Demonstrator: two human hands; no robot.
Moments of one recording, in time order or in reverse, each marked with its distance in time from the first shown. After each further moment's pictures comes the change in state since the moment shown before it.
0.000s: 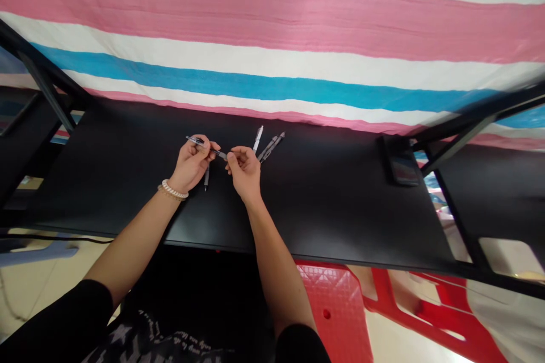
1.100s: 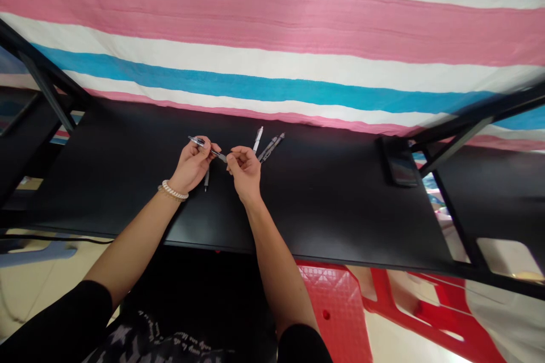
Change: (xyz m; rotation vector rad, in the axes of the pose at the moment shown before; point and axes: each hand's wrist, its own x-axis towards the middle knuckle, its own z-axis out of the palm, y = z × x) left_hand 0.002 -0.005 -0.002 -0.026 -0.022 0.008; right_hand -0.002 -0.003 0.003 0.151 0.029 -0.016
